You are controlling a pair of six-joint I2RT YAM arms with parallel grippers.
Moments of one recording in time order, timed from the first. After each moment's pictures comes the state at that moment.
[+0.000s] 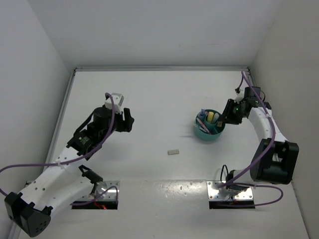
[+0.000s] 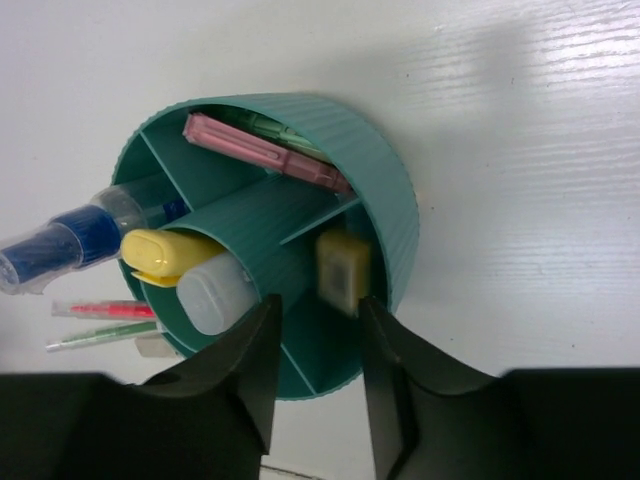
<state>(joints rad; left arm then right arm) -0.53 0.81 0.77 -0.36 -0.15 -0.24 -0.20 1.42 0.97 -0.64 -0.35 0.16</state>
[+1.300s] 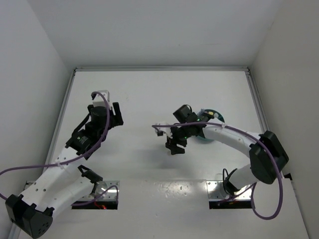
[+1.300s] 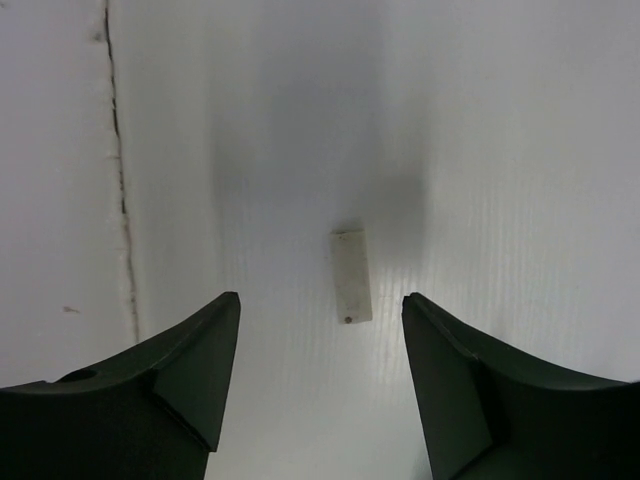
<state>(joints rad) -0.48 0.81 0.77 -0.37 -0.47 -0.32 0.72 1.48 0.95 -0.60 -0.53 -0.66</state>
